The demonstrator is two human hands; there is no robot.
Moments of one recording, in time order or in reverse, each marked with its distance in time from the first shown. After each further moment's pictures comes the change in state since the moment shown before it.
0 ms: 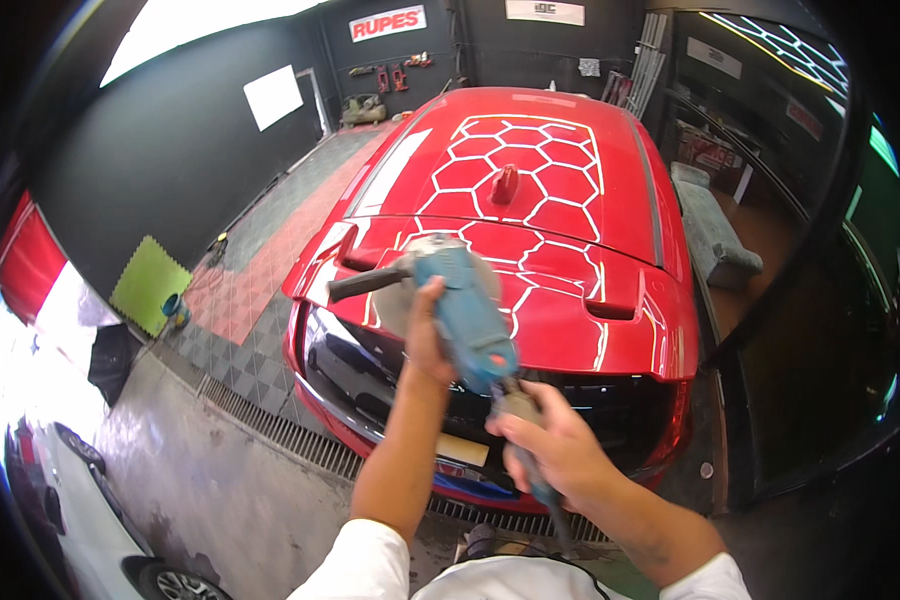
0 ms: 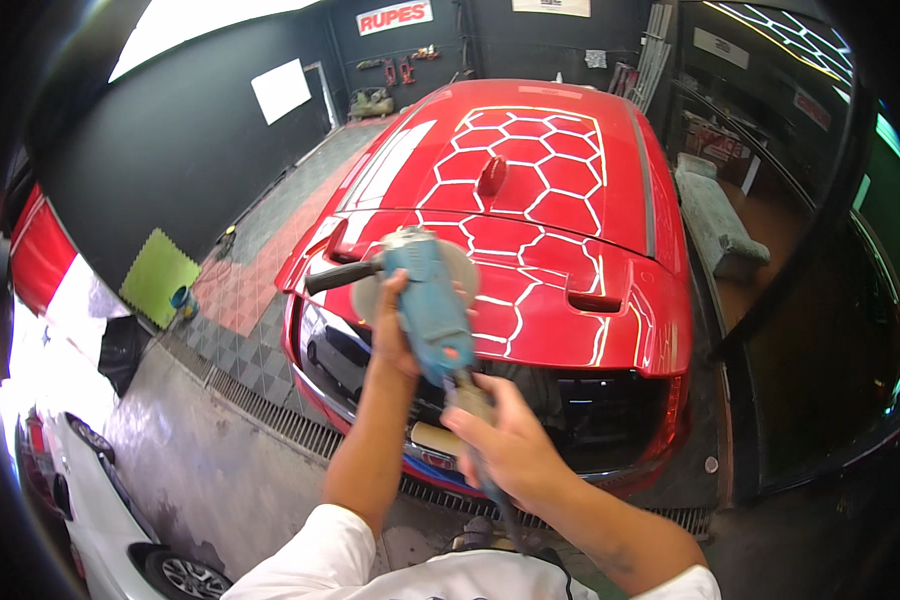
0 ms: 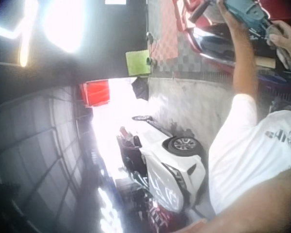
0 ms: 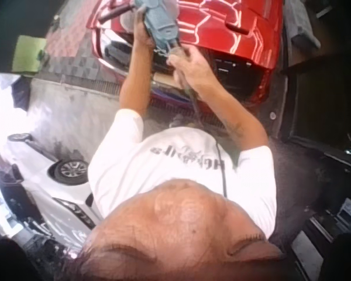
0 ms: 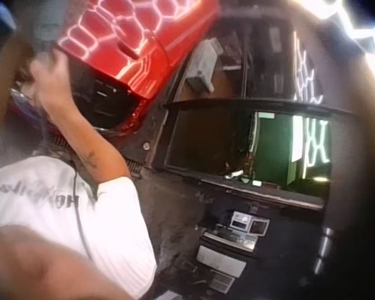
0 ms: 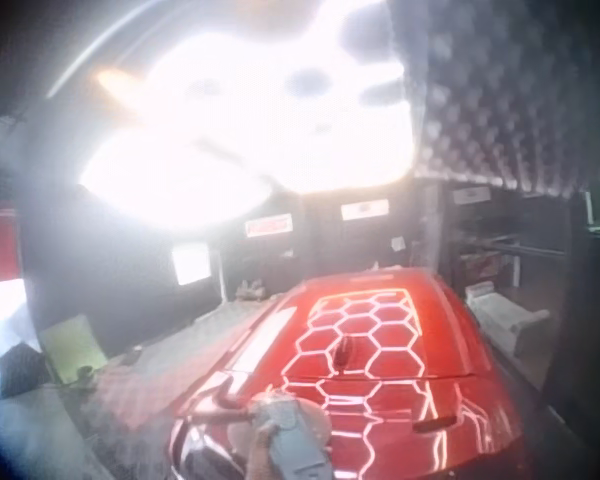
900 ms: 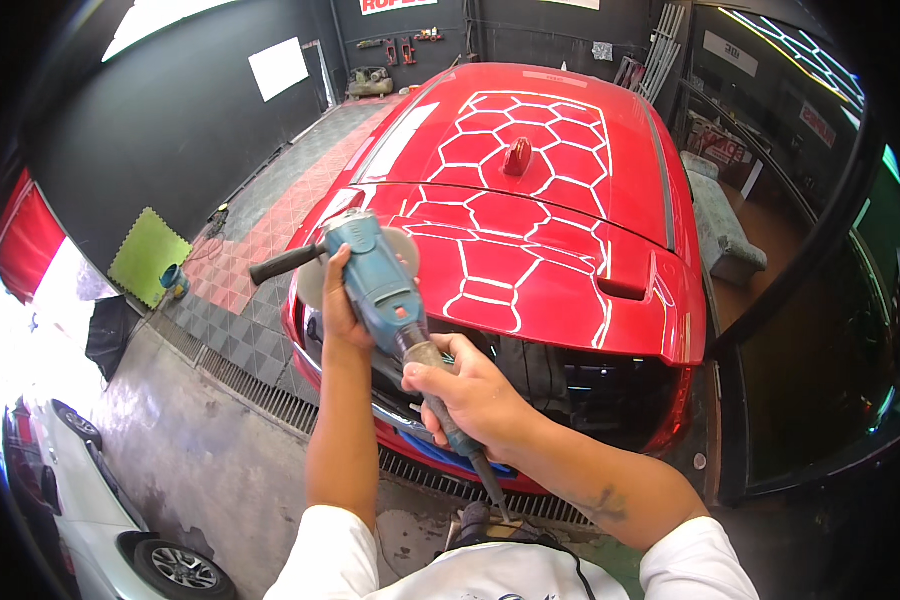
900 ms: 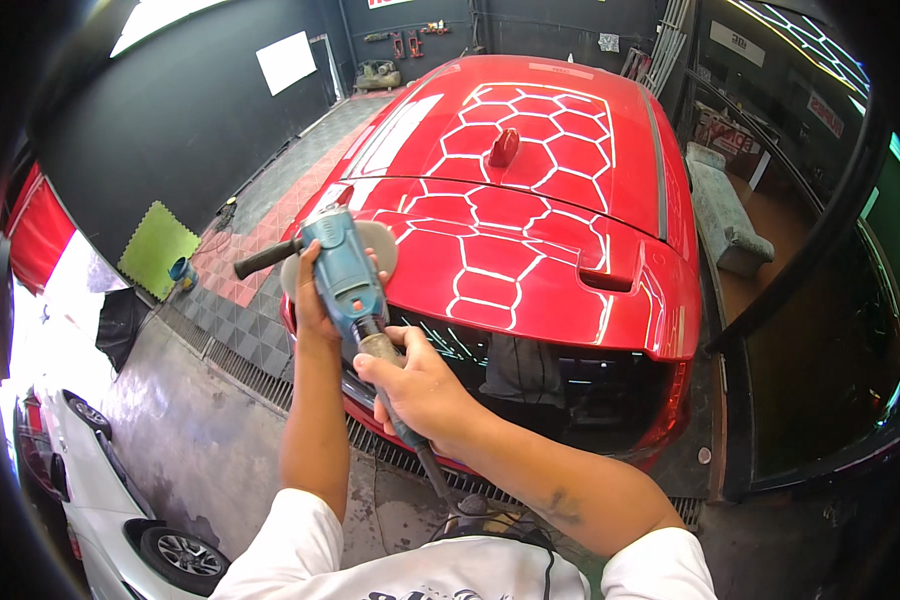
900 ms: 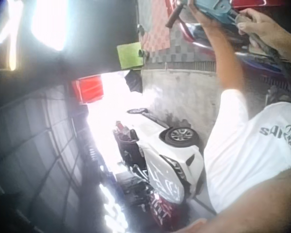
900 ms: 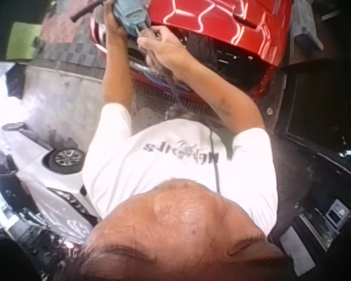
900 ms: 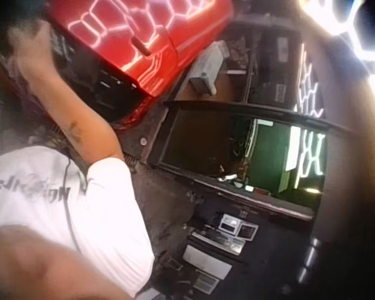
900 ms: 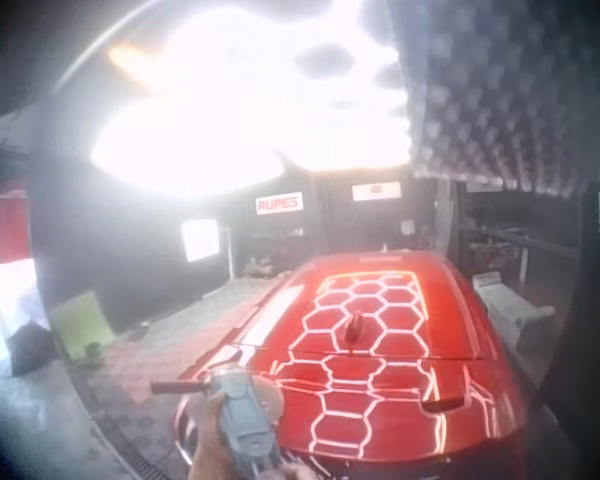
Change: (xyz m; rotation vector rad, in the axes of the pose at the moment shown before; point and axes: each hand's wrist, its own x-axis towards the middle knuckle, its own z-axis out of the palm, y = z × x) left_hand -0.046 0.107 -0.041 0.010 -0.020 0.128; right_hand 0.062 0.017 0.062 -0.048 -0.201 0.068
